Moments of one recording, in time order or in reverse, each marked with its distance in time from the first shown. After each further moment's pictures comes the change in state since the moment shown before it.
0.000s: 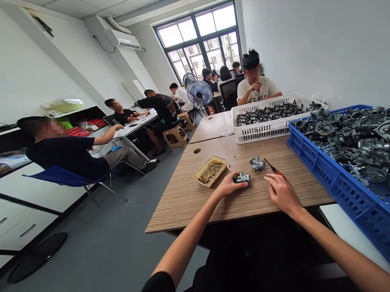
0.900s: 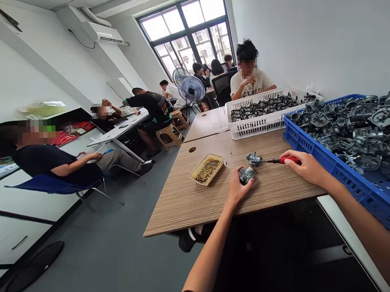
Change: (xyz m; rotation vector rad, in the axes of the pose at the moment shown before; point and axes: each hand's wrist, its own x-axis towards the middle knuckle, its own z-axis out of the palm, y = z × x) left_hand -0.016 0.013 0.065 -0.031 0.453 0.249; right_hand 0.049 -0.004 -0.128 0.222 -0.163 0.219
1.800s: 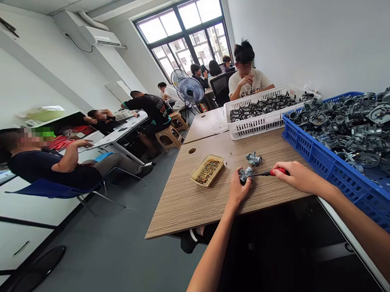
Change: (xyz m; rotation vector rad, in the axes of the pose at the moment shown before) left_hand -0.003 -0.002 0.001 0.053 0.005 -0.024; right_hand -0.012 -0.029 0.012 -0.078 -0.268 0.008
